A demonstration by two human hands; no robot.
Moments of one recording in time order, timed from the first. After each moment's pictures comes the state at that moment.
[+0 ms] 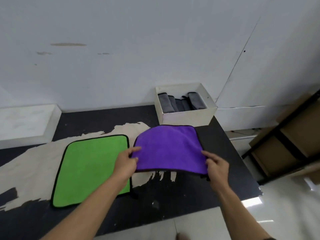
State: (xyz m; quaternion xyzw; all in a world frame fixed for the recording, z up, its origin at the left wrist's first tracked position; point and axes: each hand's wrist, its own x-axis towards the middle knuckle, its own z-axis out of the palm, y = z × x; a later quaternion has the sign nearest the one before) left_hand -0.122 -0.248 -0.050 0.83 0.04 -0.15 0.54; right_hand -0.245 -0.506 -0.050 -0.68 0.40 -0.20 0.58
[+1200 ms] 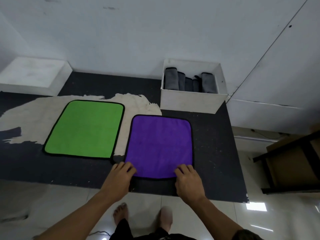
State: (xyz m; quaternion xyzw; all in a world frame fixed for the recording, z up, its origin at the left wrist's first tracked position) left_hand -0.260 -0.273 -0.153 0.96 -0.26 -0.05 0.06; right_hand -0.301 -0.556 -0.156 -0.99 -0.07 0.07 0.09
